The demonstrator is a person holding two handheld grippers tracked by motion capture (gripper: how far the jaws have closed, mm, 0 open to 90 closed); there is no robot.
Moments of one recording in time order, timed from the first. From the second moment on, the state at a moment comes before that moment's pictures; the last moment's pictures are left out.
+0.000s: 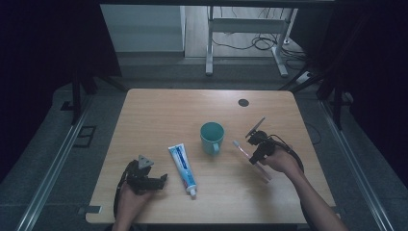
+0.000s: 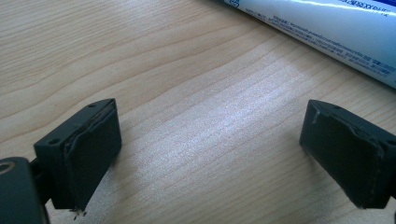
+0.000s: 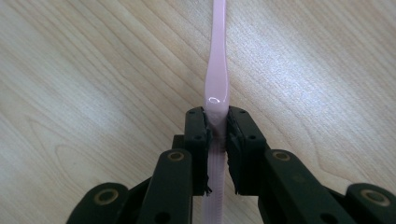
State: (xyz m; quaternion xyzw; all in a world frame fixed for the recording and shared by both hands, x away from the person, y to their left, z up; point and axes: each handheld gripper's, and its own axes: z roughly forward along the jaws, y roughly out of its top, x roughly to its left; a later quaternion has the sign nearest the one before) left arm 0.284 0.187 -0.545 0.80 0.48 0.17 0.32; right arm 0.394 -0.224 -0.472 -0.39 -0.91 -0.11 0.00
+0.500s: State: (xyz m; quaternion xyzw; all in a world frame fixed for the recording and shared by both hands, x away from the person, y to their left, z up) left arm 0.284 0.187 -0.545 0.80 0.48 0.17 0.32; right arm 0.380 -0.245 -0.450 -0.39 -0.90 -0.19 -0.03
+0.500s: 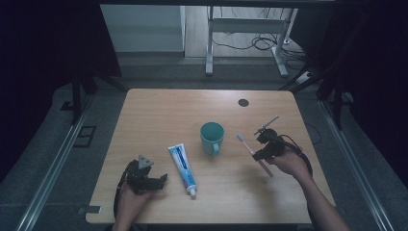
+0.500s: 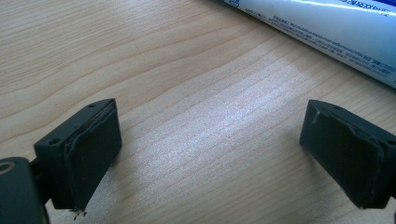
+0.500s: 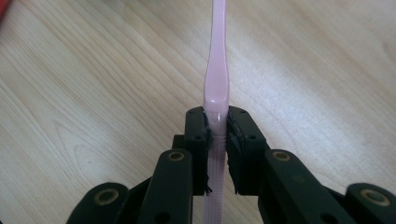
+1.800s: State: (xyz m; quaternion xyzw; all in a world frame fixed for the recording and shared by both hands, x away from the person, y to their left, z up) left arm 0.284 0.188 -0.545 0.80 0.48 0.18 0.32; right arm 0.375 -0.221 -0.410 -0.34 -0.86 -0.36 -0.12
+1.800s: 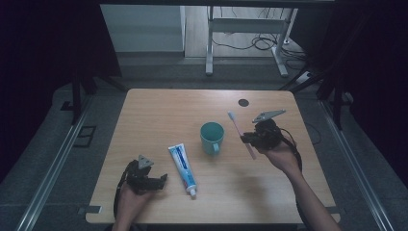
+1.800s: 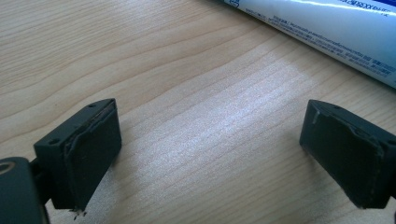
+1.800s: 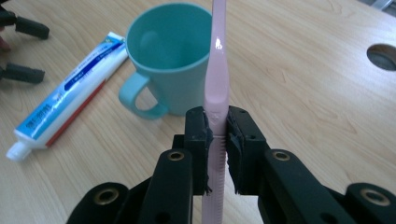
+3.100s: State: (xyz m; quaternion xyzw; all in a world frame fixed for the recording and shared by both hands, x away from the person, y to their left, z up) left arm 0.284 0.188 -0.545 0.80 0.48 0.18 0.31; right arm 0.409 -0.175 -0.397 -0.34 -0.83 -0.43 -0.13
